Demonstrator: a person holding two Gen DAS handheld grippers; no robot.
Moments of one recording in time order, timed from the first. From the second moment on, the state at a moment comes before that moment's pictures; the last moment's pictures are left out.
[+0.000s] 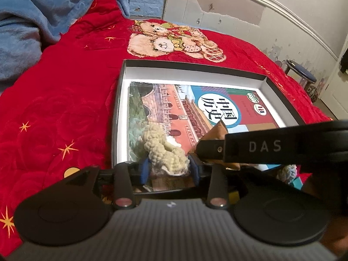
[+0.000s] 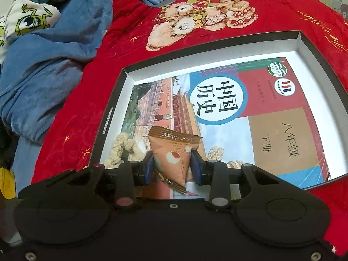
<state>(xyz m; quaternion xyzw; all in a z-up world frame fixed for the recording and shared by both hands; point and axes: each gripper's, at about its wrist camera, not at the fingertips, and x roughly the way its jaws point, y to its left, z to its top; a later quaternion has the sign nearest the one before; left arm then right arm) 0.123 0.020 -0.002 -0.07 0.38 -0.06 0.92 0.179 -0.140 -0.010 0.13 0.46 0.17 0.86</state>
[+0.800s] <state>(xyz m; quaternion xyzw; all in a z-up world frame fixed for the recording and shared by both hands) 0.108 0.044 0.034 -0.09 0.38 -0.09 0.92 0.163 -0.155 0.007 0.17 0.44 0.18 0.86</state>
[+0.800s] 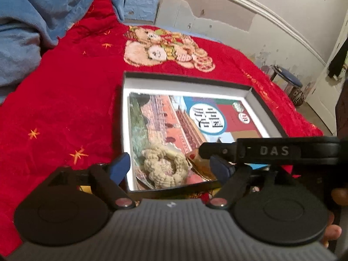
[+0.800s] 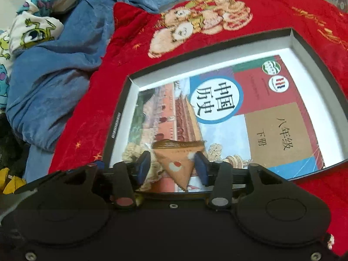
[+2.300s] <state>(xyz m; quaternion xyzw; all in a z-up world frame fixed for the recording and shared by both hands) 0.002 0.014 0.023 -0.10 0.37 -0.11 0.92 0.045 -0.191 0.047 0.17 0.38 0.22 0.88</state>
